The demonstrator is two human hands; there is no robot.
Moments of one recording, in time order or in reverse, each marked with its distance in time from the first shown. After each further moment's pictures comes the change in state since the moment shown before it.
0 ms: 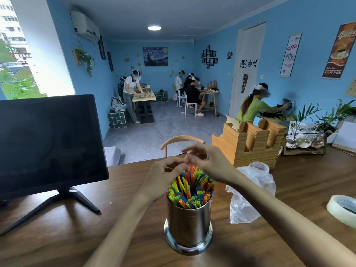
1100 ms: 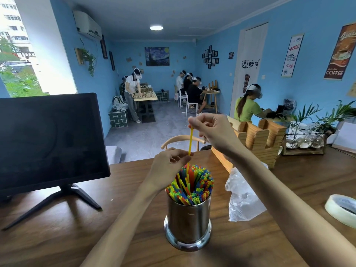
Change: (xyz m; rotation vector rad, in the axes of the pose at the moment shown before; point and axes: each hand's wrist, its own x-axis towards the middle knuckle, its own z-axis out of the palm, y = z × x) left_hand 0.017 0.014 0.007 0.146 0.054 0.106; right_hand 0.030 -0.060 -0.036 0.230 0.211 0.116
